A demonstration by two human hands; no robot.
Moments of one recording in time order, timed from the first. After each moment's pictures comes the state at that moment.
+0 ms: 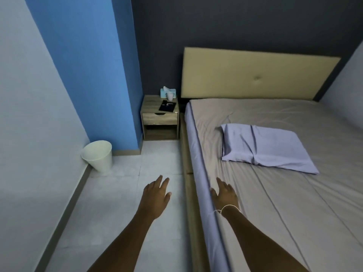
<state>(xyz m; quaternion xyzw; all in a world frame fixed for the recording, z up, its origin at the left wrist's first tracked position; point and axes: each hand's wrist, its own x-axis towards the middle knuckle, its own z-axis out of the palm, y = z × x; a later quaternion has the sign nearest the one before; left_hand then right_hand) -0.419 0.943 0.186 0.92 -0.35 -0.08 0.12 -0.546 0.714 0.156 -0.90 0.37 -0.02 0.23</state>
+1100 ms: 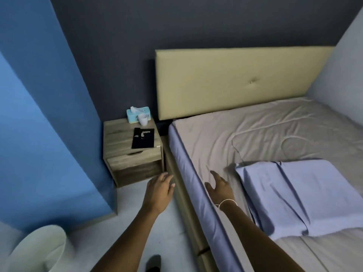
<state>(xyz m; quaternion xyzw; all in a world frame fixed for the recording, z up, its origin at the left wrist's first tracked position) 0.173 0.605 0.169 0.85 -0.46 -0.04 0.23 0.011 0.437 0.160 -0.85 0.45 -0.06 0.29</state>
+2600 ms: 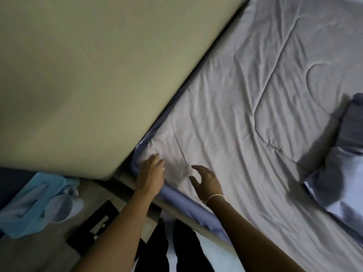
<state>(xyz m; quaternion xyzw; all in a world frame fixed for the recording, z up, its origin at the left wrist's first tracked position) 0.688 0.016 -0.100 0.66 -0.73 -0.16 0.03 0.485 0.038 -0.073 -0.65 0.68 -0.07 0.33</state>
